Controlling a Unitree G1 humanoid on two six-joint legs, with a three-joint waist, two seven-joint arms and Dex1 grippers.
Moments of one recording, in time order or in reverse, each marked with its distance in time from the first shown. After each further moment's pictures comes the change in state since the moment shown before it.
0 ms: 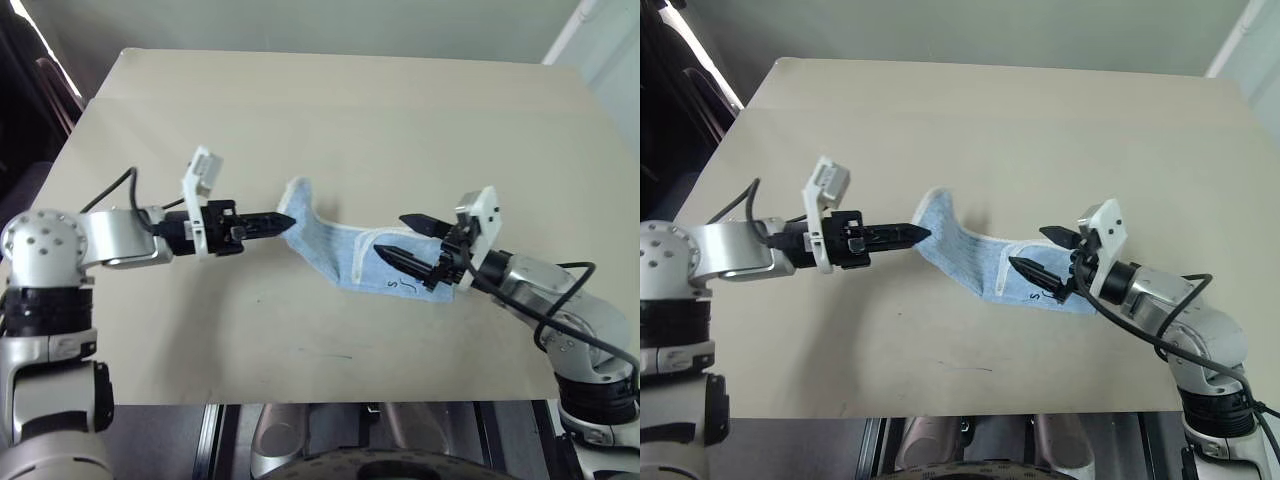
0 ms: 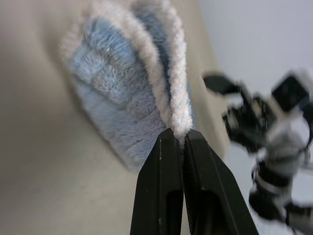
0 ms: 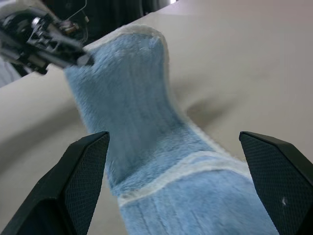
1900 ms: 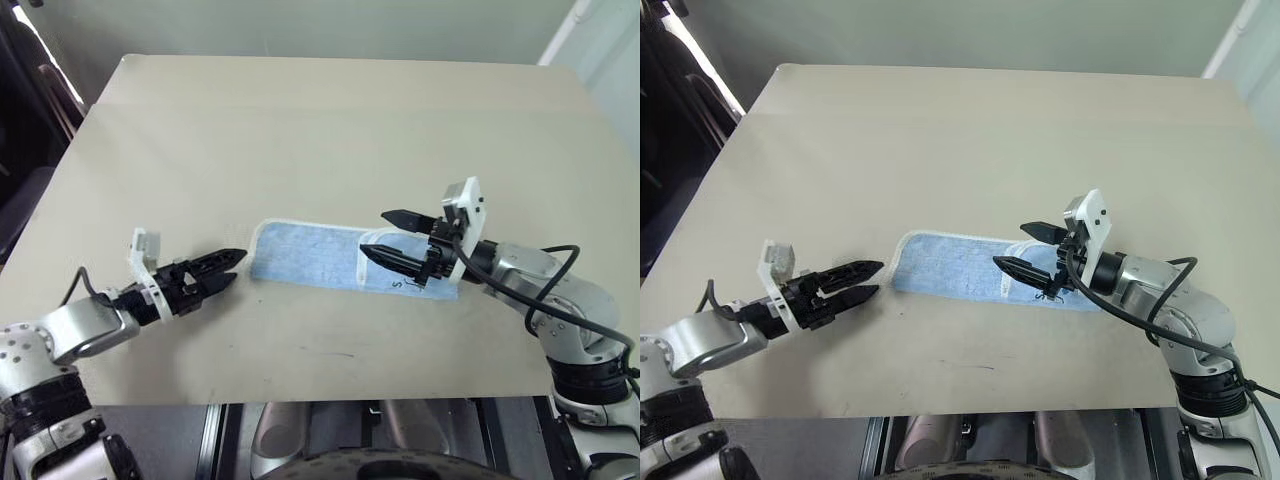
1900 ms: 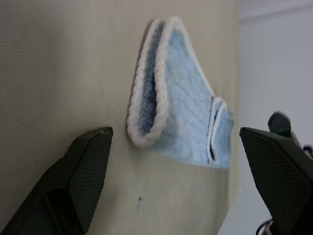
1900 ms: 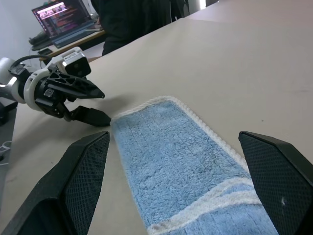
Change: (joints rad) left arm 0.526 -0.169 0.482 -0.030 -0.217 -0.044 0.440; right arm -0.101 -0.007 0.129 0.079 -0.003 -0.026 0.080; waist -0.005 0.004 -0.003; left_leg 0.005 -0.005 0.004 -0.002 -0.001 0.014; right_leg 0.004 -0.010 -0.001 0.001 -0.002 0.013
